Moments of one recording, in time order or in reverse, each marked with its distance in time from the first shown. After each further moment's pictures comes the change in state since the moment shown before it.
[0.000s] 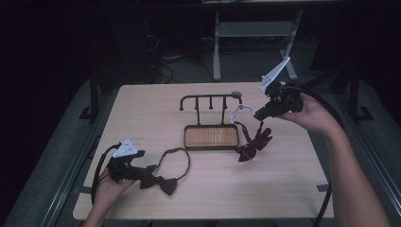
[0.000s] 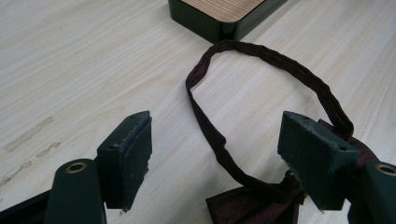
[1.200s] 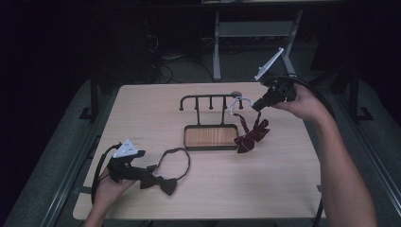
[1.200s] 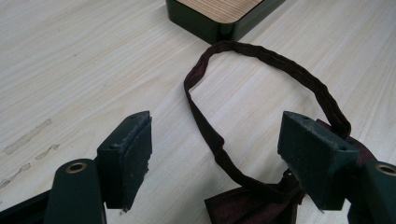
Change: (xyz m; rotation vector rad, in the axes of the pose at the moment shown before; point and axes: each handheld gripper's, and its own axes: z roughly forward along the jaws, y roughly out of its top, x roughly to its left) left arm -0.001 0.001 0.000 -0.001 -0.002 0.011; right arm -0.037 0.011 0.013 0.037 -0.015 0.102
